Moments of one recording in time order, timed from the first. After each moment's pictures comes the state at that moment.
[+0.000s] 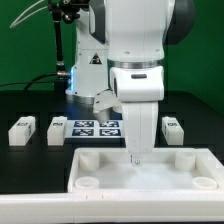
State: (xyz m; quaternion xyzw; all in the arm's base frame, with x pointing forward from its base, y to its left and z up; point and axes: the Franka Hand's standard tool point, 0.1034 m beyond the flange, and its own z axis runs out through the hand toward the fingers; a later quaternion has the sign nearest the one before) arm 0.519 0.038 0.025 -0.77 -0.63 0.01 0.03
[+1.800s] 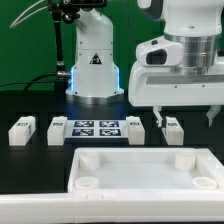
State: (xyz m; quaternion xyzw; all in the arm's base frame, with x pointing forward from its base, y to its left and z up) arm 0.485 0.125 0.051 -0.99 0.05 0.09 0.04
